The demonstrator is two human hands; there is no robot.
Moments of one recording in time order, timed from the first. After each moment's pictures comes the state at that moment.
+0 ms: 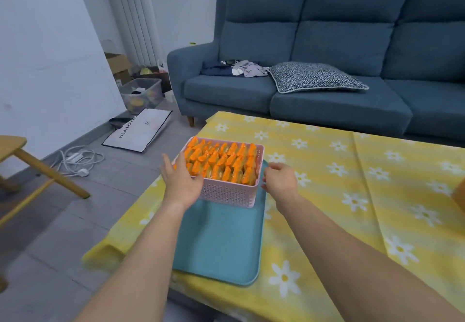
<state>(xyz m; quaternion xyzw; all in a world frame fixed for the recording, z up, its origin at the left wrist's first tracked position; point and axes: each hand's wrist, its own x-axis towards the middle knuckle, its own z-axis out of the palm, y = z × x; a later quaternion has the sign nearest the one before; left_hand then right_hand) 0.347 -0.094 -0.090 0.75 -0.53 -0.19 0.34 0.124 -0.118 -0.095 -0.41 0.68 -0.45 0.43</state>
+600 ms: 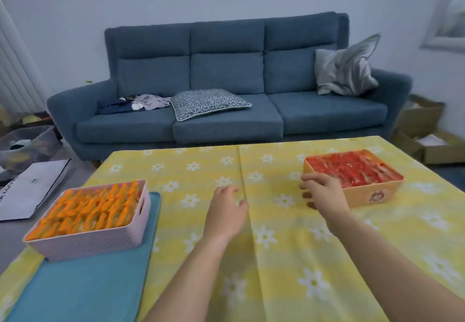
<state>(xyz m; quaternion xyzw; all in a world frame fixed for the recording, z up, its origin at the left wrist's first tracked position) 0.003 -0.033 -0.062 0.53 -0.74 -0.29 0.29 -0.209 0.039 -0.034 -0.31 0.71 -0.56 0.29</state>
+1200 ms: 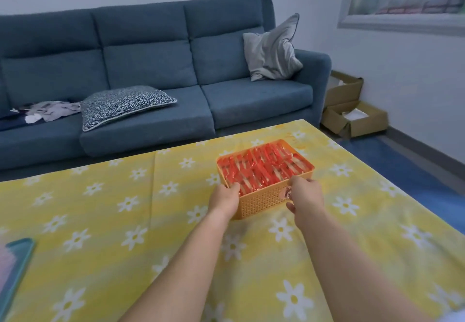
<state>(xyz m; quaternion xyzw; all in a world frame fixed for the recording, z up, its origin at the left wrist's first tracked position) -0.267 -0.050 -0.098 0.56 -0.61 -0.51 0.23 -0.399 0.050 -0.078 -0.01 0.72 -0.63 0.29</state>
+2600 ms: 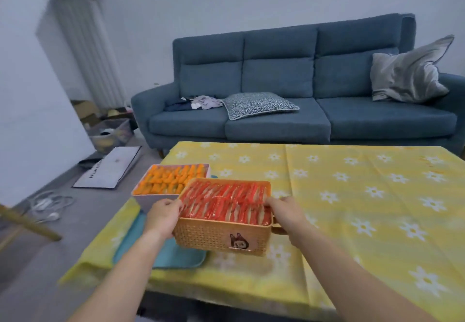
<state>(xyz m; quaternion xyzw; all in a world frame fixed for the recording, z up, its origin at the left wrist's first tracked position) 0.236 0.028 -0.023 0.72 -0.44 -0.36 0.39 -0.039 0.064 -0.034 -0.36 0.66 -0.44 0.48</state>
